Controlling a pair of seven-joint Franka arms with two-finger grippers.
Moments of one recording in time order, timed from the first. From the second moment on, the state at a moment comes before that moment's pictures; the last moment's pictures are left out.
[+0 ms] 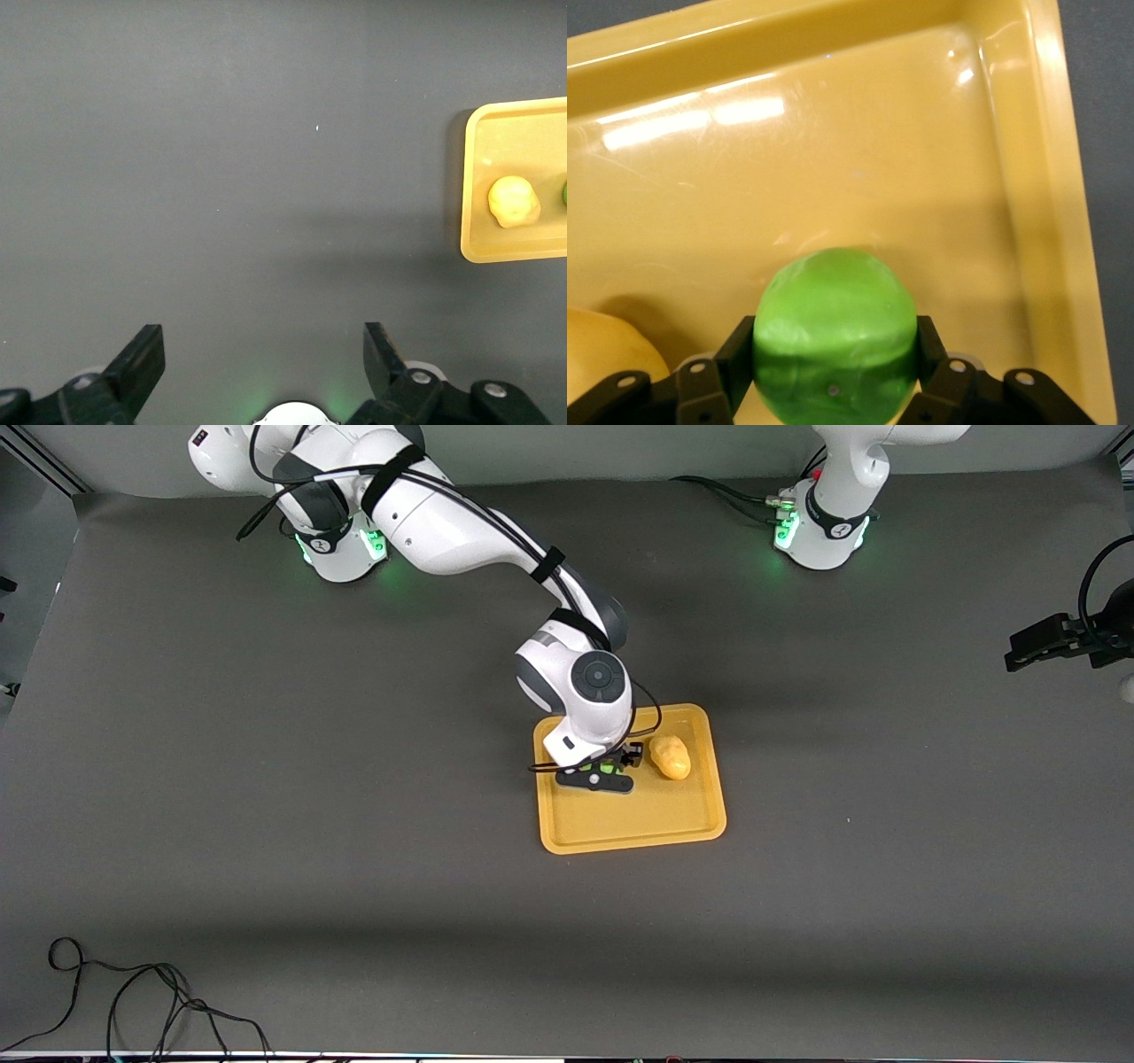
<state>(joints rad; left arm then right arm) -0.16 0.03 0.21 -1.53 0.01 1.45 0.03 0.84 0.98 -0.05 -1.15 0.04 2.14 0.95</state>
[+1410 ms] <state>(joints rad) -0.16 0.03 0.21 -1.52 0.01 1.46 0.03 0.84 0.98 -0.07 -1.14 0.04 2.17 0.95</state>
